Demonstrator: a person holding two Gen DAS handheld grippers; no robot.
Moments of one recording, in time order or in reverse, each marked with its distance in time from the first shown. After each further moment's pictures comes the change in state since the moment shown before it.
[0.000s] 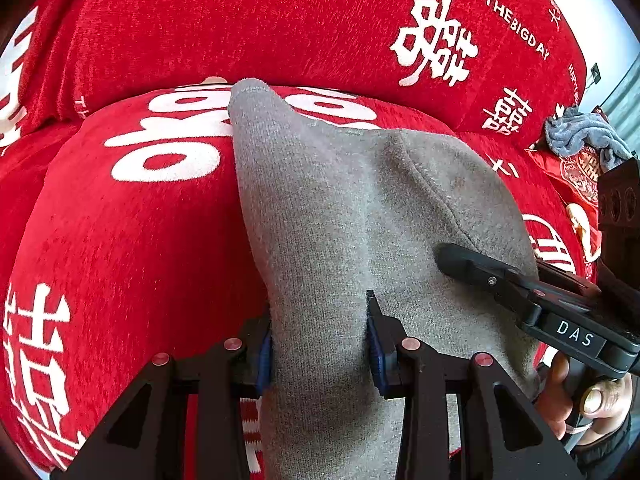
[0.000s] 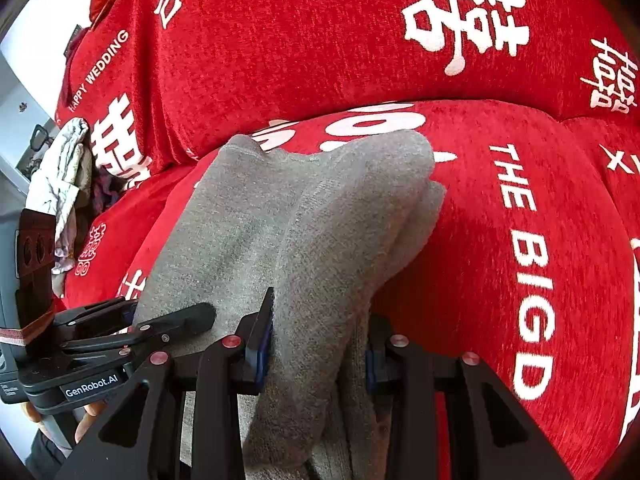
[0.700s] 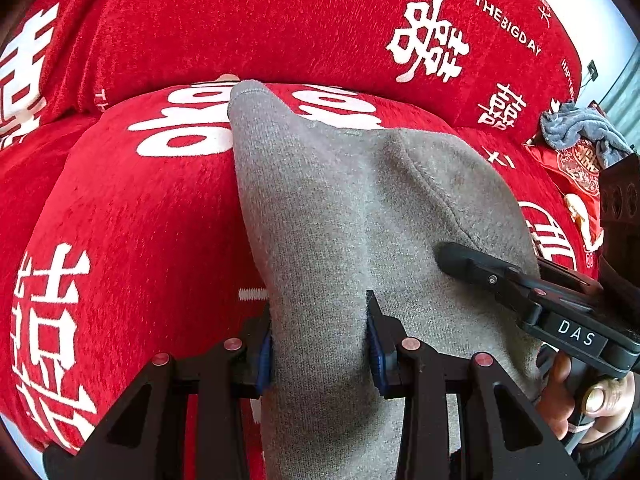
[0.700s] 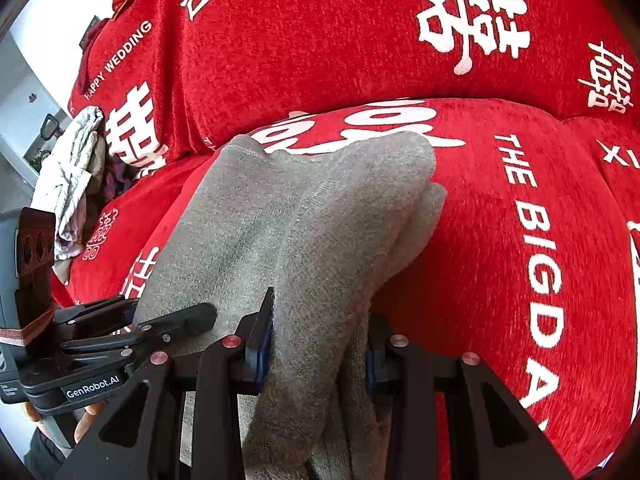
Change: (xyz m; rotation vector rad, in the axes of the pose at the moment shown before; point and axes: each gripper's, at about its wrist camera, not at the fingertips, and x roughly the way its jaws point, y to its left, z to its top) left arm -0.024 0.001 -0.040 0.006 -0.030 0.023; right arm -0.017 0.019 -0.033 -0.030 -0.019 0.013
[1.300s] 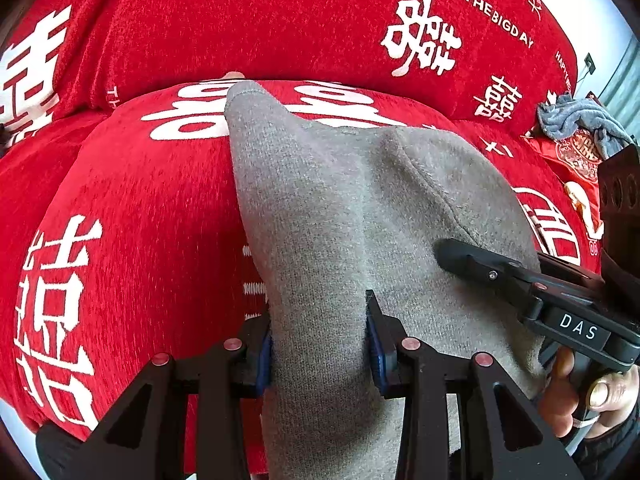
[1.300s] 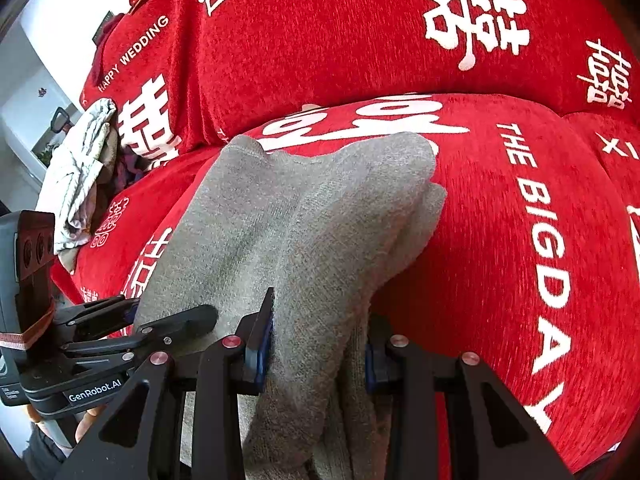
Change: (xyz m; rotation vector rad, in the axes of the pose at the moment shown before) left arm -0.011 -0.006 -0.036 0.019 -0.024 0.027; right arm -0.011 0.007 -0.032 -0.016 -0.016 0.022
